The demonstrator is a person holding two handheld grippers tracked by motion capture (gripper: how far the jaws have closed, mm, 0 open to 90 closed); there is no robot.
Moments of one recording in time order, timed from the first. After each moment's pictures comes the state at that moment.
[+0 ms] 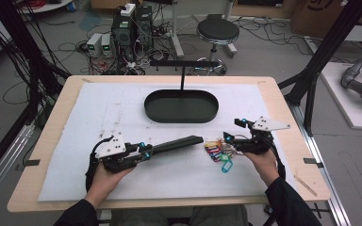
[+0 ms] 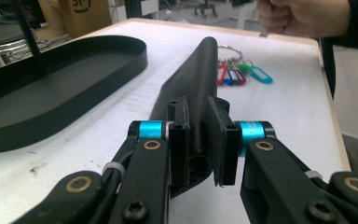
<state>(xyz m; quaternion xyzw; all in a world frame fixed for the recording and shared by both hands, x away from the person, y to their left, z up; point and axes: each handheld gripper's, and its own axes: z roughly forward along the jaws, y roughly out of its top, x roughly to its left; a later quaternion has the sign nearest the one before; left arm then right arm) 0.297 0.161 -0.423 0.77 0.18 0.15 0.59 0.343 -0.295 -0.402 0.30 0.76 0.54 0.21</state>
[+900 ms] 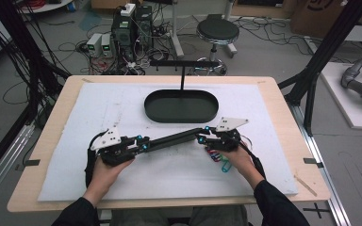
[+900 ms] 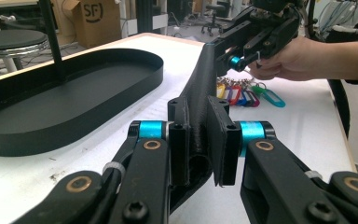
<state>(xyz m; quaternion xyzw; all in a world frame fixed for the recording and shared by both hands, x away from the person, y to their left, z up) 0.311 0.168 -0.421 0.75 0.21 0.14 0.61 0.368 -0.215 -0.423 0.19 0.84 0.49 0.16</state>
